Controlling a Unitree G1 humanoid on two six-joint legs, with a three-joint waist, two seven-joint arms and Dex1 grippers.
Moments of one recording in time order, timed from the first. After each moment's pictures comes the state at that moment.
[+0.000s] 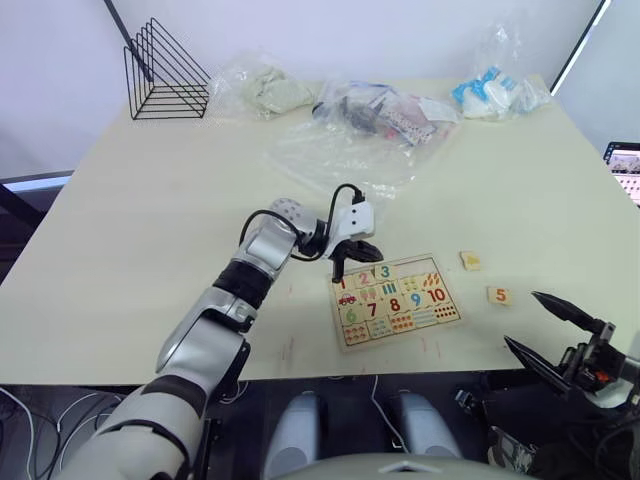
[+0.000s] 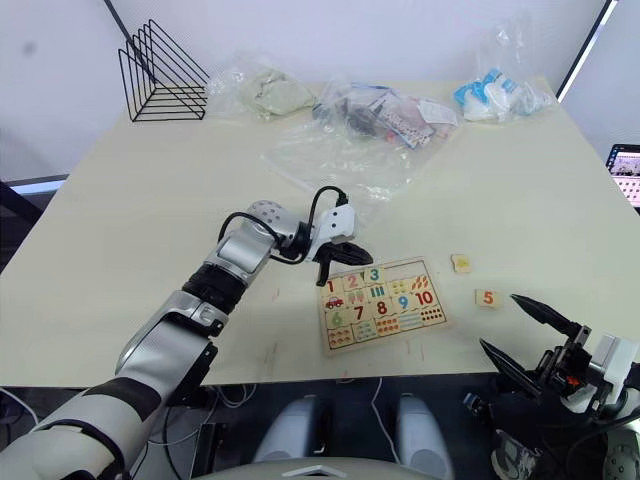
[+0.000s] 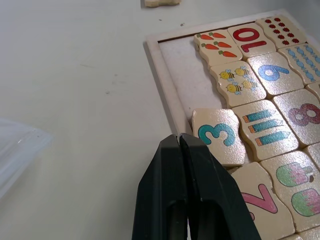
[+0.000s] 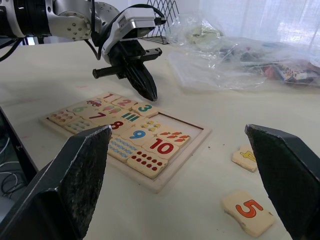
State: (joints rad) left arm -0.88 0.34 -0.41 0.57 0.03 0.13 -1.26; right arm 0.38 -0.48 -0.39 -0.08 0.68 -0.31 1.26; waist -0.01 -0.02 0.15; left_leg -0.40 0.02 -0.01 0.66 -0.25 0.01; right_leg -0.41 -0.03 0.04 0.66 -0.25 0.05
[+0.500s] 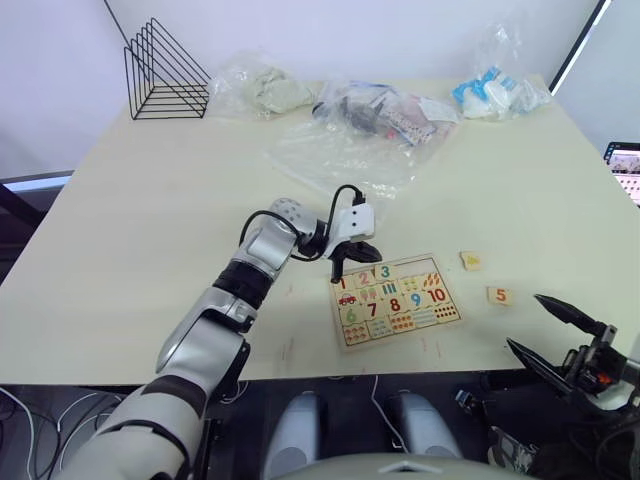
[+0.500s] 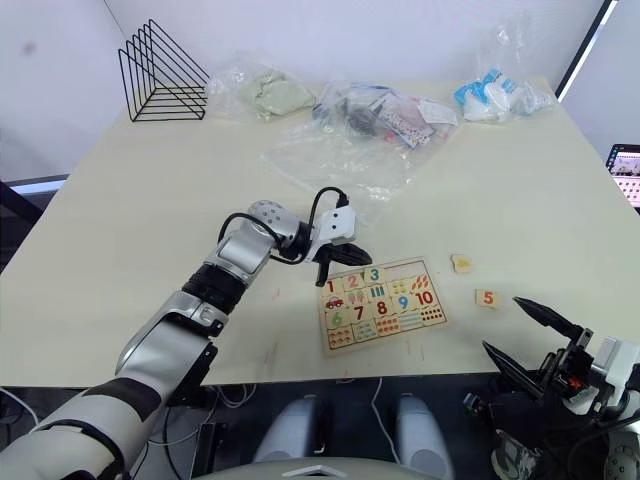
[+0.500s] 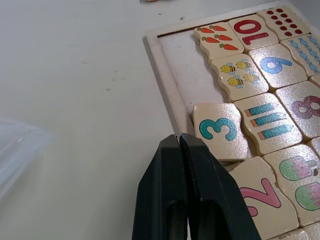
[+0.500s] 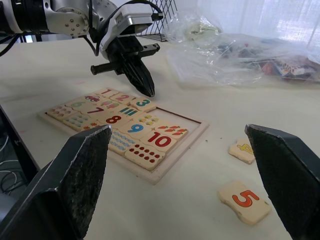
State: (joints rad) left arm -0.88 0.34 -0.41 0.57 0.05 0.12 -1.26; right arm 0.37 -0.48 -0.40 -0.03 0.68 -0.33 1.29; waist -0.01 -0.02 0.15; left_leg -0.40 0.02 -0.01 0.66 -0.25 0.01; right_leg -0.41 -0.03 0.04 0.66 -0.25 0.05
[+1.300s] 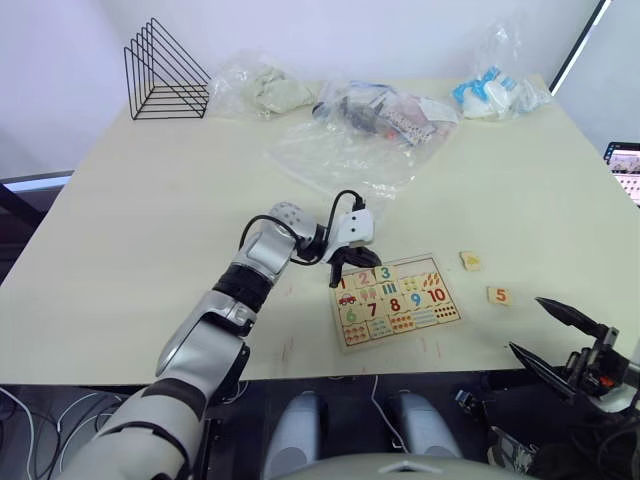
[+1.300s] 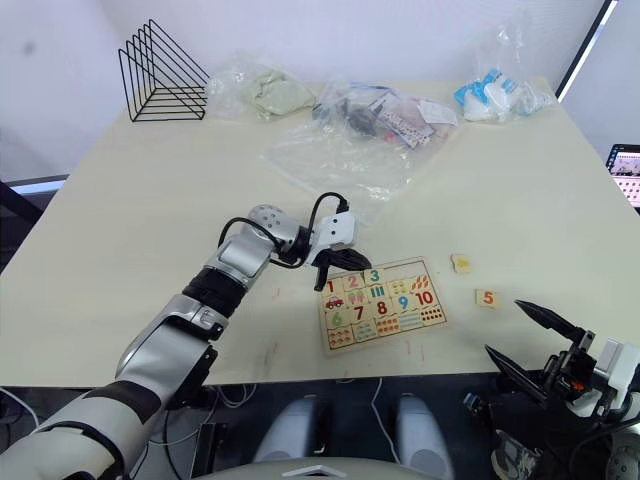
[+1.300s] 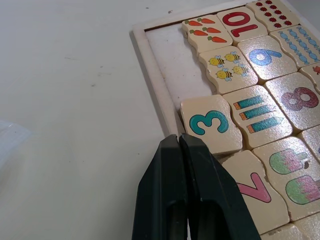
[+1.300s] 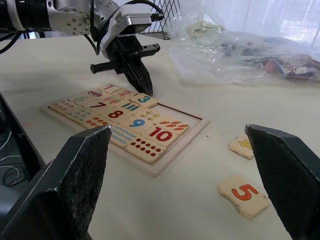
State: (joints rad) left arm -0.85 0.33 -0.41 0.57 0.06 0.09 -1.28; right arm 0.37 -0.48 -0.41 0.00 0.68 -0.35 1.32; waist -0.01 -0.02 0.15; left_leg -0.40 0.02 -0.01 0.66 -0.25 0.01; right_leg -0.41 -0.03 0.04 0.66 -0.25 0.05
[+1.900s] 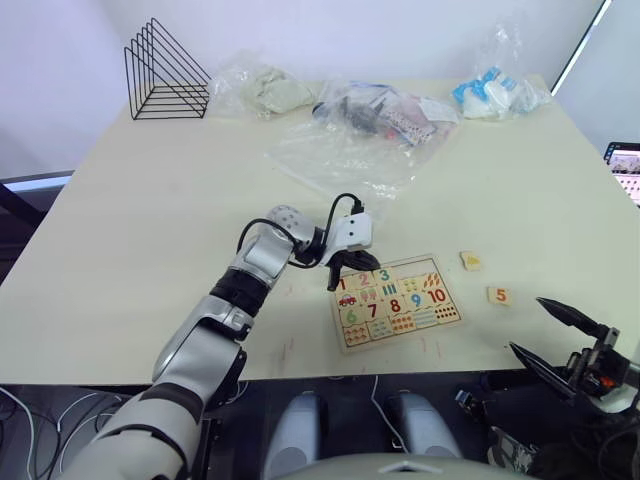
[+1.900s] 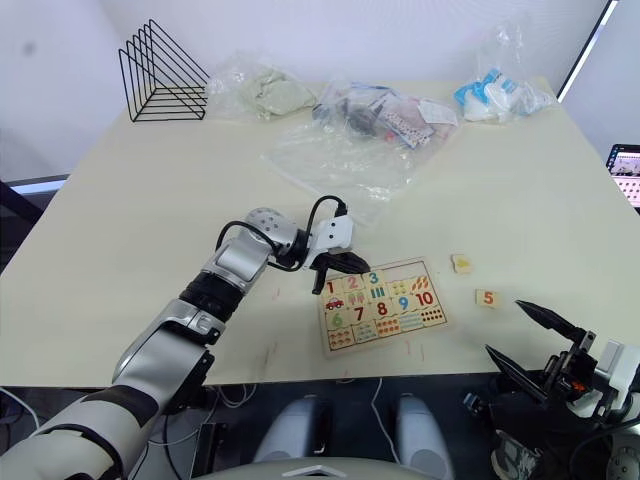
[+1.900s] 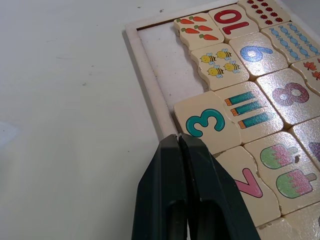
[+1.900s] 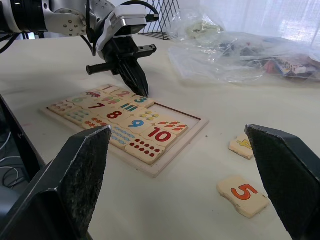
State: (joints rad) left arm -0.83 0.35 -0.40 0.53 0.06 0.09 -1.29; right arm 0.37 -0.48 -0.41 0.00 0.68 -0.35 1.32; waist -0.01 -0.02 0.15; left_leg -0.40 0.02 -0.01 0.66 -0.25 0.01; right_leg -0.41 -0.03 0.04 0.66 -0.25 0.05
